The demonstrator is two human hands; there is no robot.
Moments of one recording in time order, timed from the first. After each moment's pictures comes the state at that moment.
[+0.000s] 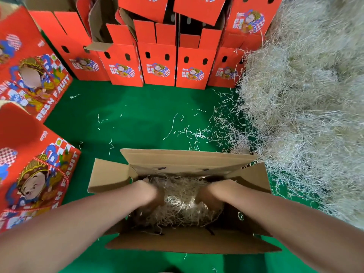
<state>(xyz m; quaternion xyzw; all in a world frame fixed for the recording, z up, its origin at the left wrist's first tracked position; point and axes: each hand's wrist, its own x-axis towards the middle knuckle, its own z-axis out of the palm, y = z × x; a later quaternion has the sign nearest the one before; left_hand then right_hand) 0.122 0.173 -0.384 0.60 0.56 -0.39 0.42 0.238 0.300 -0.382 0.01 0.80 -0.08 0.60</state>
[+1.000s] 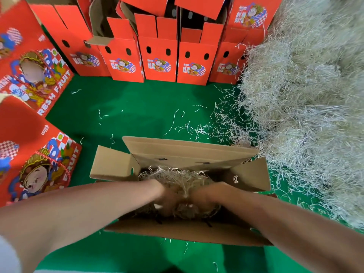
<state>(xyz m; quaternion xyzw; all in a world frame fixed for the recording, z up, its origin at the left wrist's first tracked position) 0.147 0.186 -0.423 0.61 0.56 -0.26 0.49 0.245 0.277 -0.397 -0.02 0.85 -0.11 0.51</state>
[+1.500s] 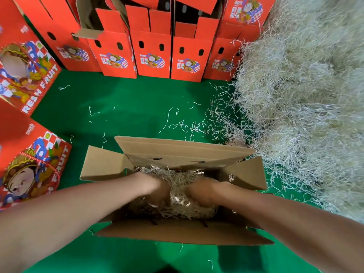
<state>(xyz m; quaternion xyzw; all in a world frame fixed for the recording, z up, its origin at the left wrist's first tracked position) 0.130 0.185 -0.410 0.60 0.58 -0.28 0.48 0.250 0.286 -0.385 0.00 0.89 -0.07 0.44</state>
